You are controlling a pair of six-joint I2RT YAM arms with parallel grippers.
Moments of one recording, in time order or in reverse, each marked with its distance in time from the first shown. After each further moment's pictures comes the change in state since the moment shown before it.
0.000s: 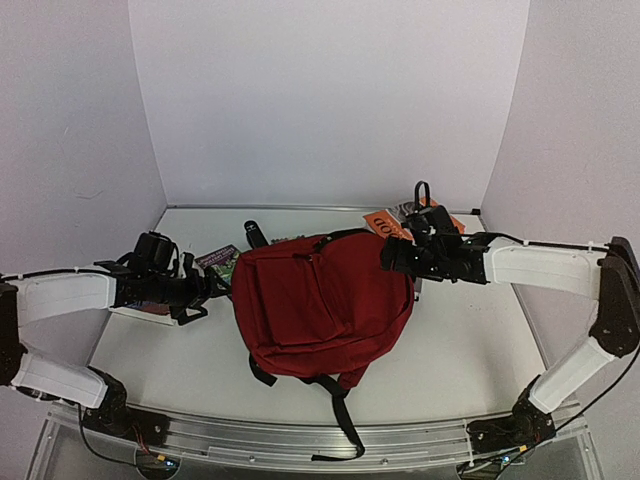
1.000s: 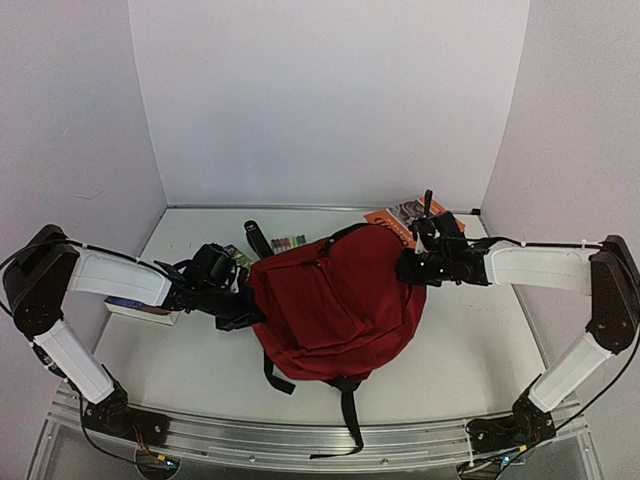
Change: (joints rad) left arm -0.317 0.390 0.128 0.213 -0.070 -0.055; right arm -0.129 0.063 -0.071 0.068 -0.278 -0.073
